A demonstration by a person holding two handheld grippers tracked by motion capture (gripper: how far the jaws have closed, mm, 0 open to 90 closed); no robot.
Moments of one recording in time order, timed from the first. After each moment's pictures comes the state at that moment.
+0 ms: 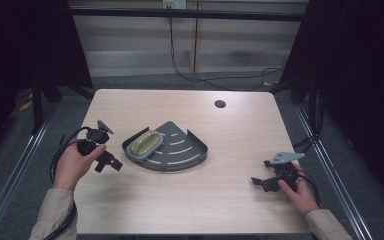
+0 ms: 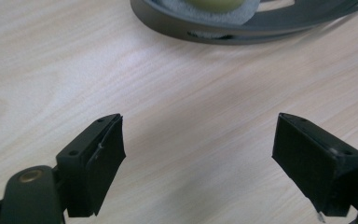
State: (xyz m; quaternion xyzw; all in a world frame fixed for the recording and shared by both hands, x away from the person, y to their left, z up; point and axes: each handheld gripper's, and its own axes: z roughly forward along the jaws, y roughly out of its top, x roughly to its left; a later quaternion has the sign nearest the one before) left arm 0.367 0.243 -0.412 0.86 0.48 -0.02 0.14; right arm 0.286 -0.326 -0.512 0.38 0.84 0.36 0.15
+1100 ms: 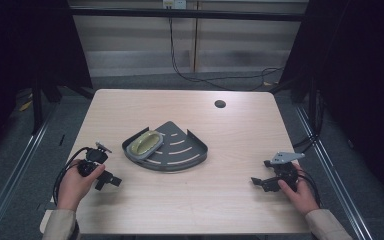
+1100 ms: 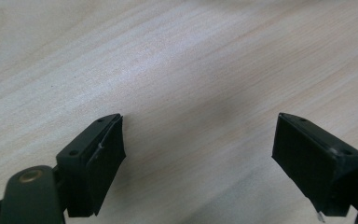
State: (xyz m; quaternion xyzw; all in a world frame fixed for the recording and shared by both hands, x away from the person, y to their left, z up) left arm 0.341 0.257 -0.469 0.86 0.48 -0.01 0.16; right arm 0.286 -0.326 -0.512 0.38 0.84 0.36 0.15
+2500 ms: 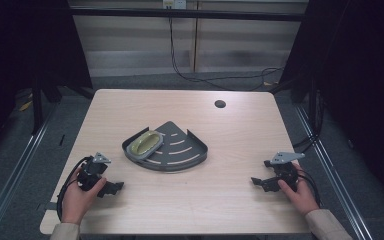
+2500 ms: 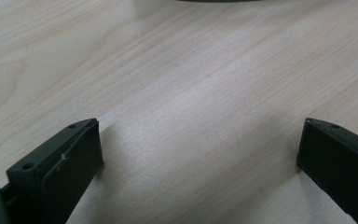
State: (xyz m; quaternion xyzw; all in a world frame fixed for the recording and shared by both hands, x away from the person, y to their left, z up) left arm 0.318 0.263 -0.496 0.86 0.42 0.11 0.26; right arm 0.286 -0.326 -0.512 0.38 0.84 0.36 0.15
